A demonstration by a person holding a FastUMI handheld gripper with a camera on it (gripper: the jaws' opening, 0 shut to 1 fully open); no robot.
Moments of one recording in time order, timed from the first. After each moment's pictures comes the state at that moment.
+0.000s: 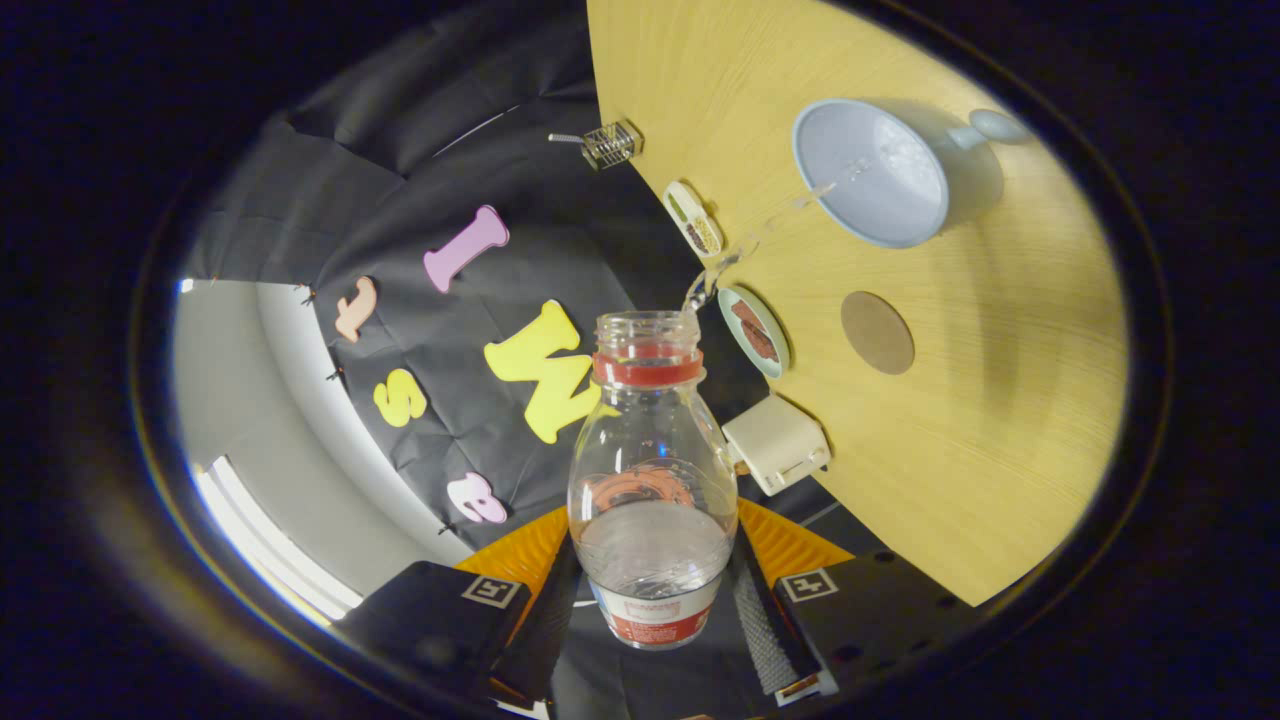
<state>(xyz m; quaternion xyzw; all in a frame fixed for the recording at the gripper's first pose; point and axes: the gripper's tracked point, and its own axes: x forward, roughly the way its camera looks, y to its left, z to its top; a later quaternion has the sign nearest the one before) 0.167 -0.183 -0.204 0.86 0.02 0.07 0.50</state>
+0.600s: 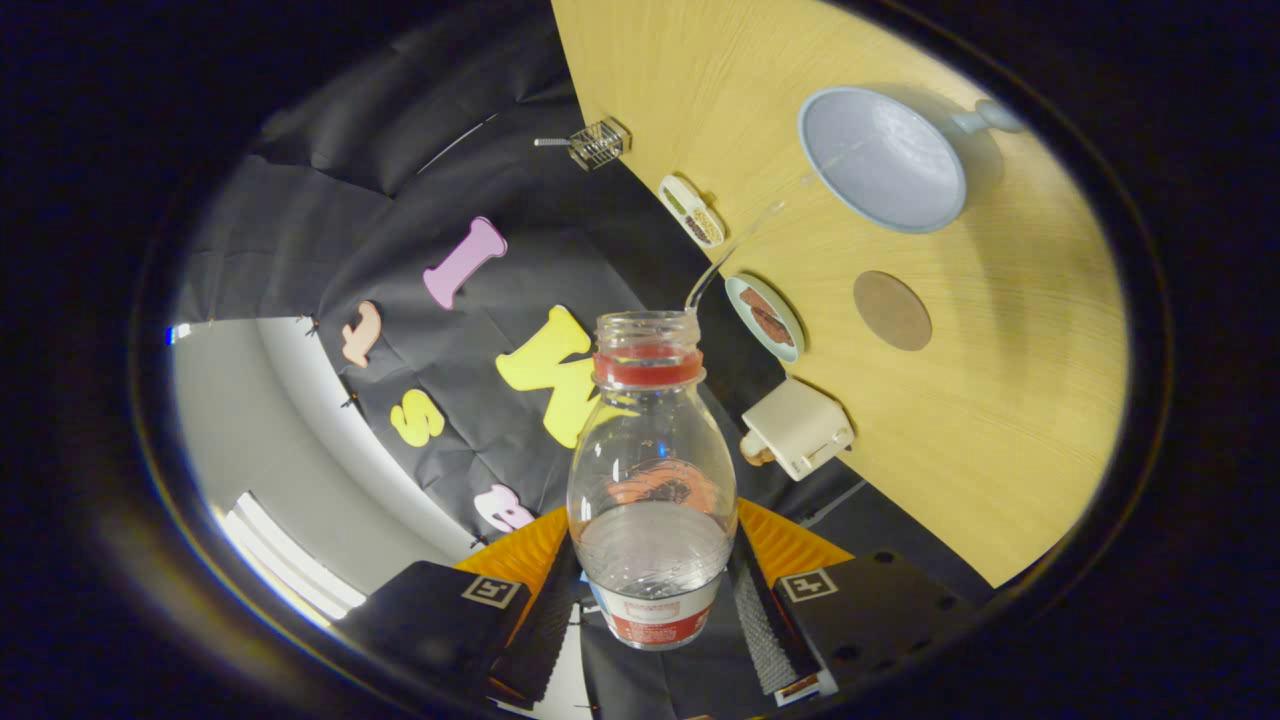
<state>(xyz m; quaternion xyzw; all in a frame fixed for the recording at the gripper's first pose) 0.168 -0.199 -0.184 0.89 0.01 0.09 0.45</state>
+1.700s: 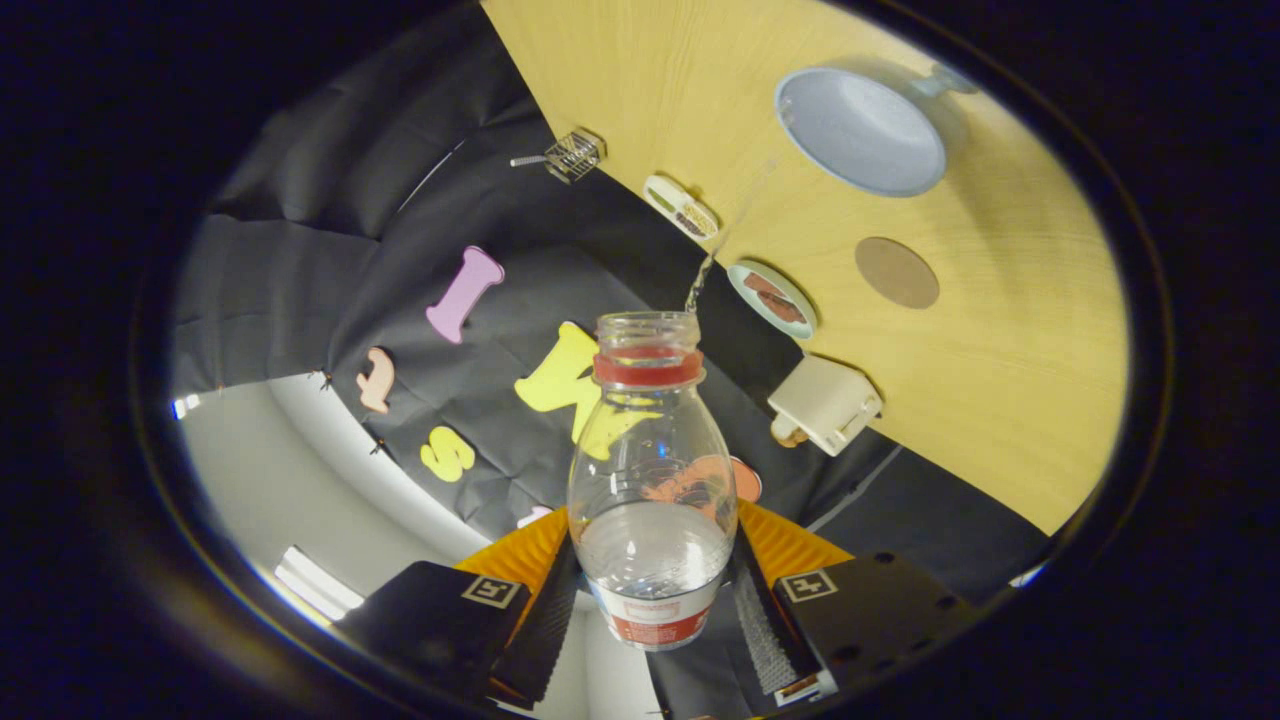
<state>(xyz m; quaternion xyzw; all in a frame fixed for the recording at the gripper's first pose) 0.168 -0.215 -0.167 0.92 -0.01 0.10 0.38</state>
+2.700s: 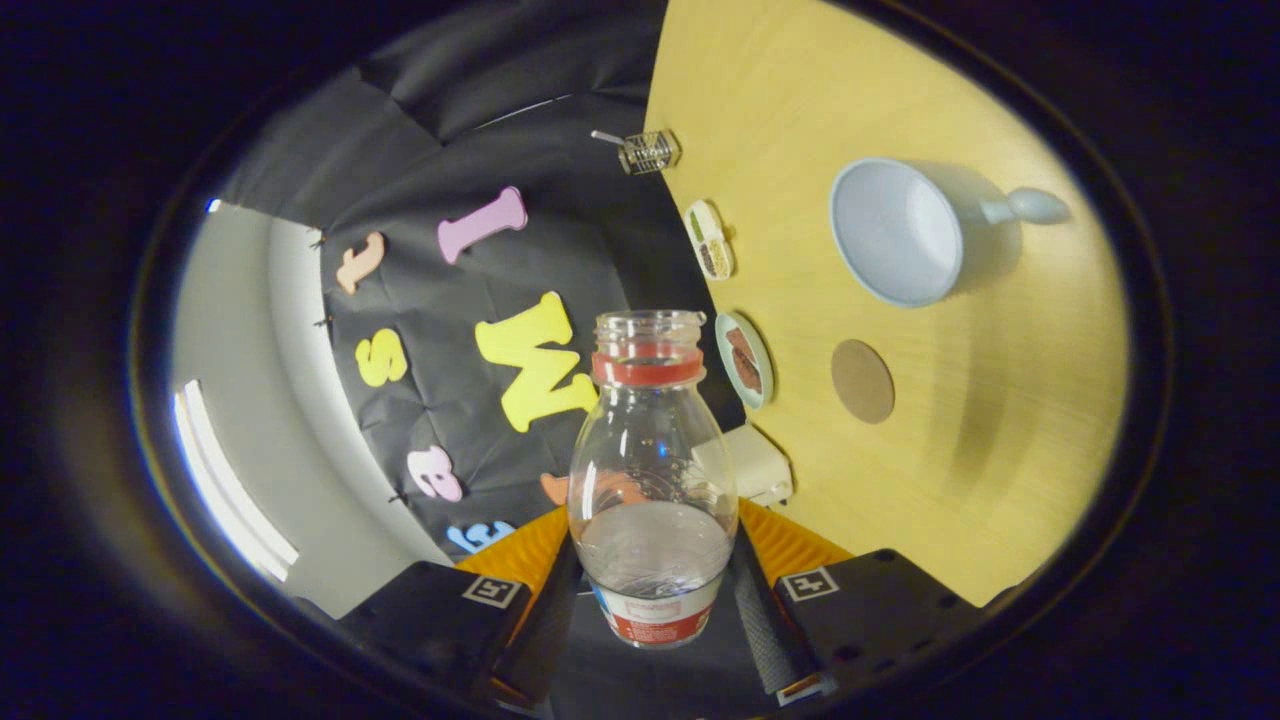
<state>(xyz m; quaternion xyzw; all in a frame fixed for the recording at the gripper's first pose) 0.163 -0.175 -0.215 0.79 0.03 0.04 0.62</state>
